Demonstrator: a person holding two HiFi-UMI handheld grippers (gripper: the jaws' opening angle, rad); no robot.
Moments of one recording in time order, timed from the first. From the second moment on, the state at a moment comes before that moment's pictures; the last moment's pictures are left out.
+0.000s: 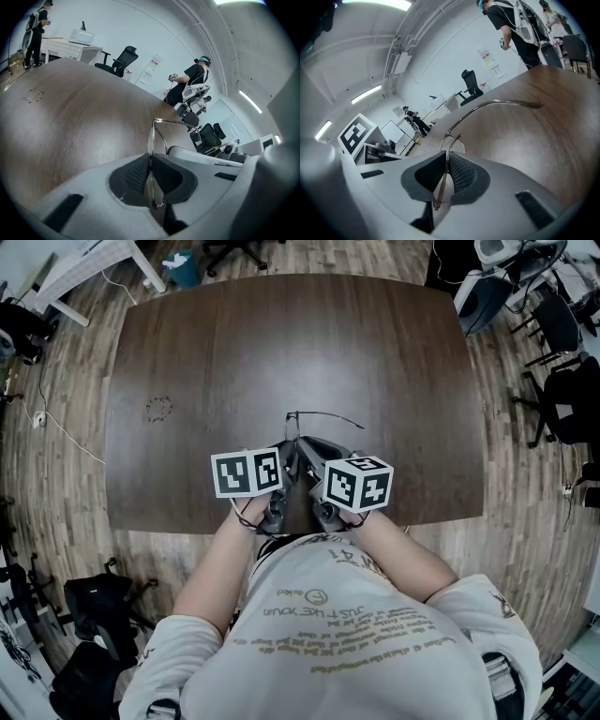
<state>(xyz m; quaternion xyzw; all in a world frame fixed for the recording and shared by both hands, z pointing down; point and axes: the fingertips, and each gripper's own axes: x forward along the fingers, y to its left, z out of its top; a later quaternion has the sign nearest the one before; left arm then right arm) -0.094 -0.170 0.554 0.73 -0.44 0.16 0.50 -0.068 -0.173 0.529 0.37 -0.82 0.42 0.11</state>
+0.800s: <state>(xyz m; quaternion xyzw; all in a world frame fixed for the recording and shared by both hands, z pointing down) -0.107 -0.172 0.552 0.73 -0.45 0.15 0.50 -0.076 -0.167 0.521 0.35 -0.84 0.39 0.11</state>
